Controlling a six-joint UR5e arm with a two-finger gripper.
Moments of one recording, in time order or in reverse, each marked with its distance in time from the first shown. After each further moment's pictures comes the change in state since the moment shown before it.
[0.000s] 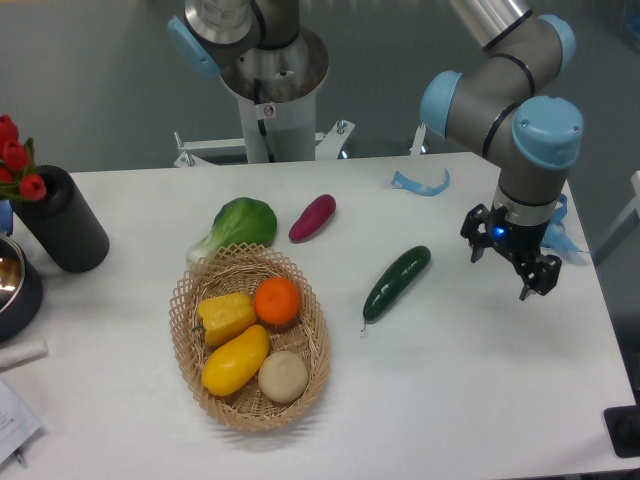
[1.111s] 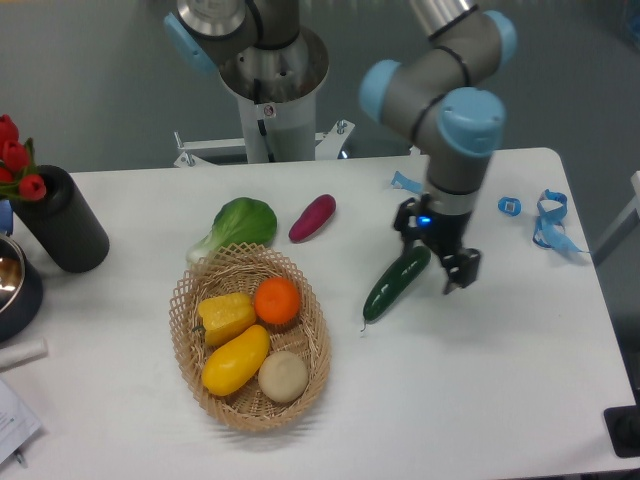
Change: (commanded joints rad) arm -0.221 0.176 -0.224 0.081 -0.081 -0.168
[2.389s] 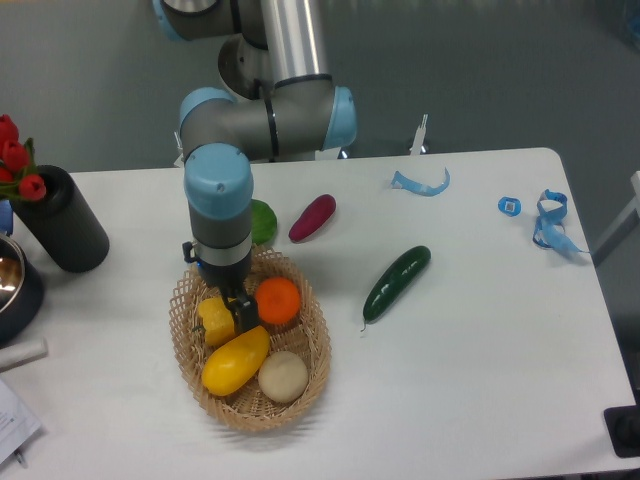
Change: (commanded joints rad) arm -0.410 -0.103 -0.006 -0.006 0.080 -0.301
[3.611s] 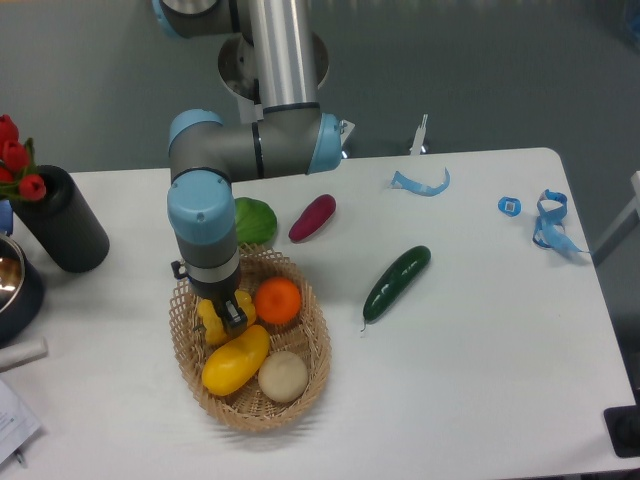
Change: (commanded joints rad) arm 0.046 0.066 0.028 -0.072 0.008 -0.028
